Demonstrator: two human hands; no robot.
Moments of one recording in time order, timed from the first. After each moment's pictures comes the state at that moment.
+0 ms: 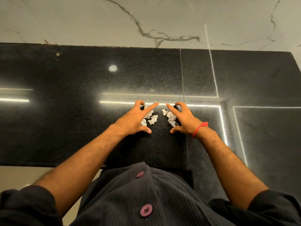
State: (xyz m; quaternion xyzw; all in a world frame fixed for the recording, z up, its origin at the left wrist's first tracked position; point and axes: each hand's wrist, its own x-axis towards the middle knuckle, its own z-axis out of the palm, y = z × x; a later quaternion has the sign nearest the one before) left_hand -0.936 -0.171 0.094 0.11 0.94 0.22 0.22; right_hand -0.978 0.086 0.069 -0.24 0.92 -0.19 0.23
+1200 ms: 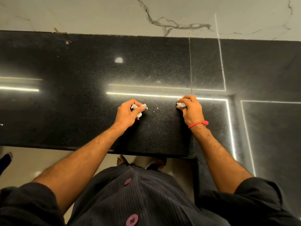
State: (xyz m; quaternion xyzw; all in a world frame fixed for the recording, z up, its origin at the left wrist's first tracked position) left_hand -0.890 -0.193 0.072 -0.18 0.83 0.53 0.05; right_hand -0.954 0.061 0.054 -0.09 0.93 -0.37 -0.02
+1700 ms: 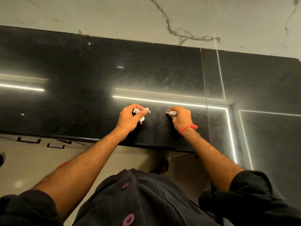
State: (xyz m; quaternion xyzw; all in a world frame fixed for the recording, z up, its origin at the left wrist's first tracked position) left_hand -0.821 -0.262 0.087 -0.17 0.78 0.61 0.02; right_hand -0.897 -0.042 0.051 -0.08 0.93 -0.35 0.05
